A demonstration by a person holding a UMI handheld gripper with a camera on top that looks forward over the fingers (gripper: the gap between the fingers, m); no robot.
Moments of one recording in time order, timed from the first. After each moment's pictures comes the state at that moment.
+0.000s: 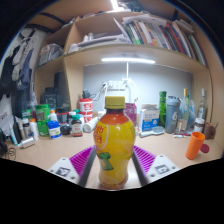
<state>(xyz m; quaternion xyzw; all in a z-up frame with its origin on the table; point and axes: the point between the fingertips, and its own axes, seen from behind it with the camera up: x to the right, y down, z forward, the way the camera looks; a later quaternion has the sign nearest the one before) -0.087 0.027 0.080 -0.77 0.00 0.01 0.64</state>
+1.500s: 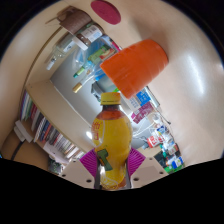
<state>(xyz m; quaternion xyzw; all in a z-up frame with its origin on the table) 0.113 0.031 0.201 -0.30 0.53 0.73 0.30</state>
